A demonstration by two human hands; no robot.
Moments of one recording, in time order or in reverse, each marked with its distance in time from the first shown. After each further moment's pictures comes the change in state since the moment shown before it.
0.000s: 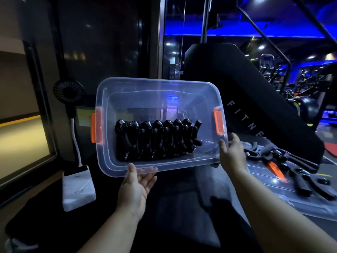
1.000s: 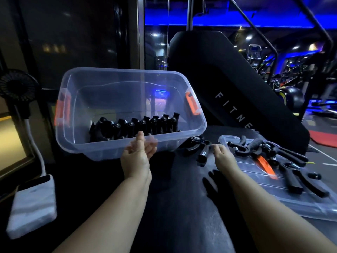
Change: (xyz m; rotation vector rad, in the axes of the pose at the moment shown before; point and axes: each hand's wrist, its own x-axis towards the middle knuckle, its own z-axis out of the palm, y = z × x) left_hand 0.064 -0.028 0.095 0.052 0.076 0.206; right_hand 0.042 0.063 0.012 0.031 -0.217 0.108
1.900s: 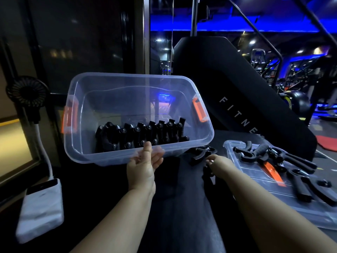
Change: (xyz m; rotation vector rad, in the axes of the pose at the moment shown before) left_hand -0.011 0.002 -0.009 0.044 -0.063 0.003; right_hand 0.011 -0.014 0.013 -0.630 -0.270 -0.011
